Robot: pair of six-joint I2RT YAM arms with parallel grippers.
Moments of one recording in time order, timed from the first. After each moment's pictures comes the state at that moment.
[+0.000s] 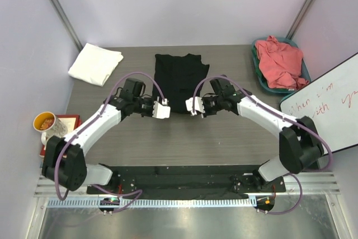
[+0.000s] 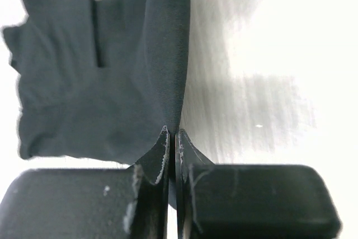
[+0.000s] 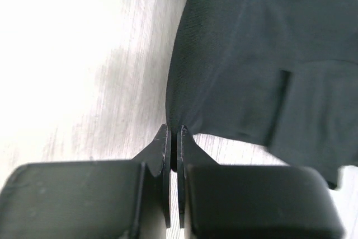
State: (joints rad) left arm -0.42 1.35 0.93 -0.45 0.61 1.28; right arm 0.53 1.51 1.02 -0.44 -0.56 -1.22
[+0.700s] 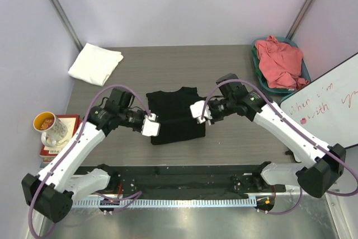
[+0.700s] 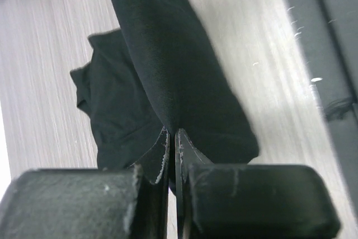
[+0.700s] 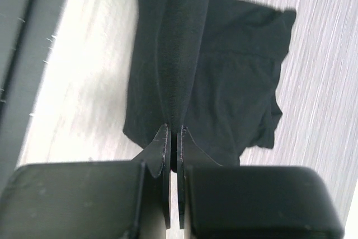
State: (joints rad) left arm -0.47 0.99 0.96 -0.86 0.79 1.30; right arm 0.63 1.23 1.19 -0.86 -0.64 -1.16
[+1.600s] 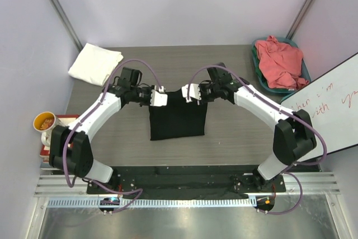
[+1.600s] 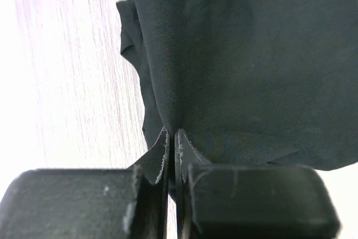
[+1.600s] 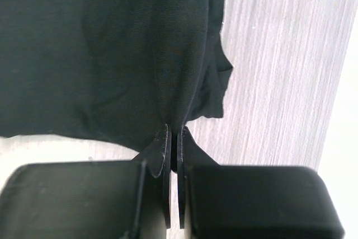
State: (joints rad) left arm -0.34 1.44 1.09 -0.53 0.68 1.34; right arm 0.52 1.57 1.22 -0.51 -0.46 -1.22
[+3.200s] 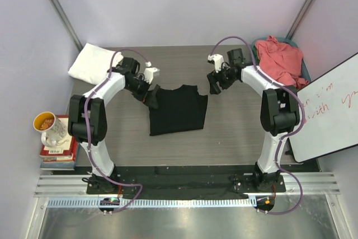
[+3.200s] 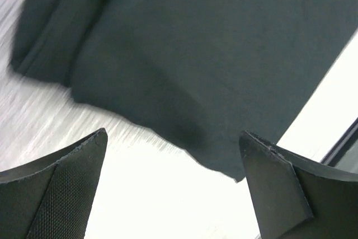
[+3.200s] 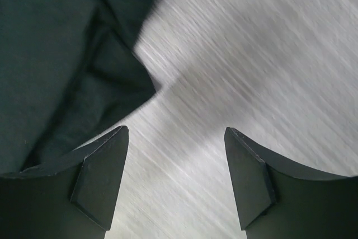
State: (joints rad) left arm -0.21 1.85 1.40 -0.77 0.58 0.46; right arm 0.22 1.95 1.50 -0.54 -0.42 -0.43
